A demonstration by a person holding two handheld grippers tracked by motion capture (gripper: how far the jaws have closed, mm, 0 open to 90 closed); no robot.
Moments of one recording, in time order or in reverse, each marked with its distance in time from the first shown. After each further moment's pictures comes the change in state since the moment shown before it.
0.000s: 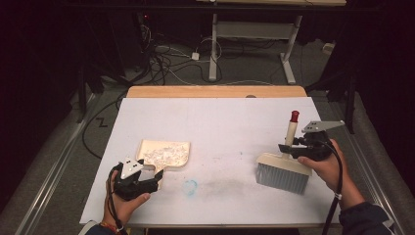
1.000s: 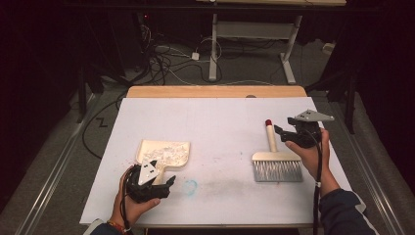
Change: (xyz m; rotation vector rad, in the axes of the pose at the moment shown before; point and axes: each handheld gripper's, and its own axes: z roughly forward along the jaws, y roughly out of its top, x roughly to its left) left arm -0.025 0.003 0.014 0.019 -0.047 0.179; right arm -0.013 0.016 0.036 -0.172 -0.286 0.042
